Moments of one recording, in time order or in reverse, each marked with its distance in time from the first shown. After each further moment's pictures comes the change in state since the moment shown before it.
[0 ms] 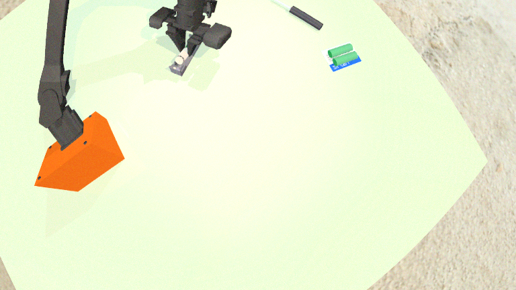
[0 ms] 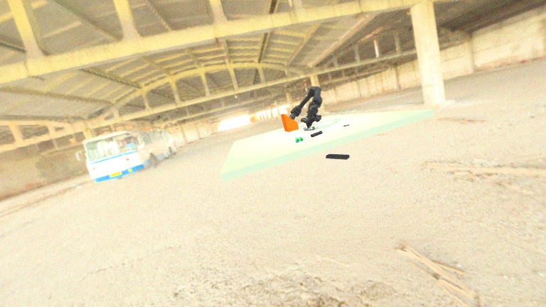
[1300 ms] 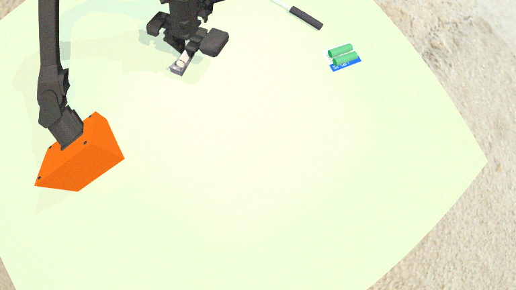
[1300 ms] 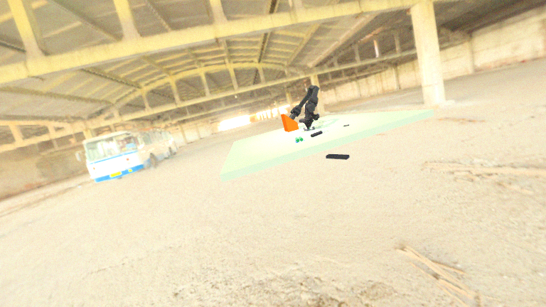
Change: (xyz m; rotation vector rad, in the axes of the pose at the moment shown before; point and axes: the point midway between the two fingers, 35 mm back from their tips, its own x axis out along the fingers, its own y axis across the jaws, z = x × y) arm 0.007 -0.002 -0.004 0.014 -0.202 -0.010
